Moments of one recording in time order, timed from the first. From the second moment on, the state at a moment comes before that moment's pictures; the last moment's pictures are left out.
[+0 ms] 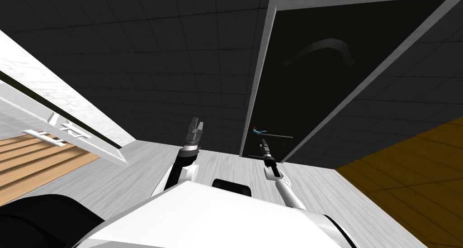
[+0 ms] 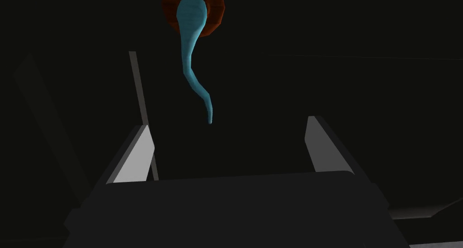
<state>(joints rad) -0.27 -0.22 -0.04 -0.65 0.01 -0.72 -0.12</state>
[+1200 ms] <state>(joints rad) -0.30 -0.28 -0.04 -0.52 -0.01 -0.74 -0.16</state>
